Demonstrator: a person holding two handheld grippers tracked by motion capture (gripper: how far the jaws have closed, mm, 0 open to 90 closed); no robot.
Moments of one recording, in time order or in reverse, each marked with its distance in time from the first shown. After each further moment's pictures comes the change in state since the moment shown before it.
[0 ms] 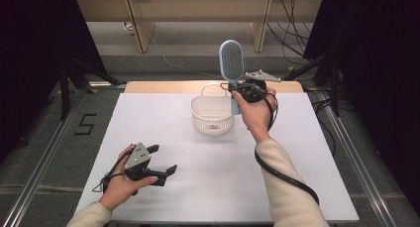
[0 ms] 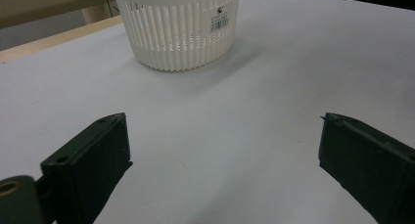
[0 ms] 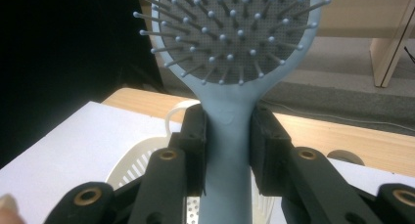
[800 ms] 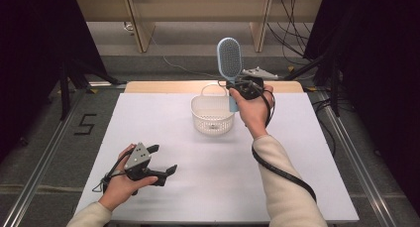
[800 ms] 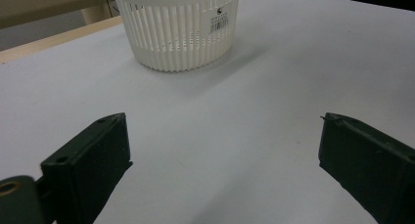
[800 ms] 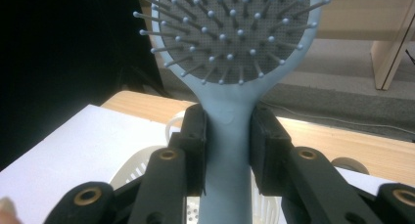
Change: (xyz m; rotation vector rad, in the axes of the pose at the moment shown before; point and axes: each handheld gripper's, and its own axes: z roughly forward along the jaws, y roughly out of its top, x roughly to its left) left arm 0.000 0.000 0.000 -0.001 -0.001 0.000; right arm 0.002 0.006 0.009 -0.004 0.001 -0.005
